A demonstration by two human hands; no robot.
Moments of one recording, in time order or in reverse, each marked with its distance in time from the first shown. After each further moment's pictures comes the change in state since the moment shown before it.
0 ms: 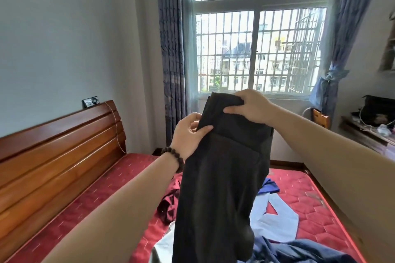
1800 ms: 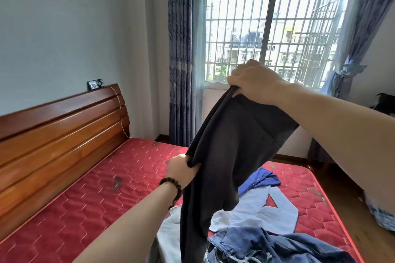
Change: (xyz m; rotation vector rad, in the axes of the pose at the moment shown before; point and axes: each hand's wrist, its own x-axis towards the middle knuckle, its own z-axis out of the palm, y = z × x) left_hand -0.053 -0.131 -0.010 0.611 0.020 -0.281; right_hand 0.044 -0.004 -0.005 -0.899 -0.035 -0.485
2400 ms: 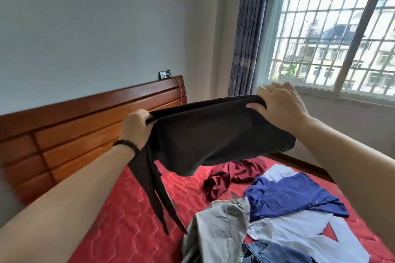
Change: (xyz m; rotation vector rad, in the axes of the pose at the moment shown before) left_hand -0.040 -0.066 -0.242 0.443 0.553 0.008; right_hand 0.050 -0.083 0.052 0.308 0.234 0.113
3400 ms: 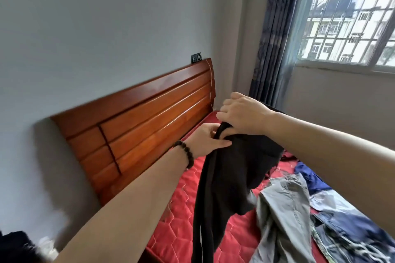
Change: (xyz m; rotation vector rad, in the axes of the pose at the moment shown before) left_hand -0.031 -0.220 -0.102 -0.788 -0.822 -0.098; right_hand 0.134 -0.428 0.033 -0.148 -0.224 -0.643
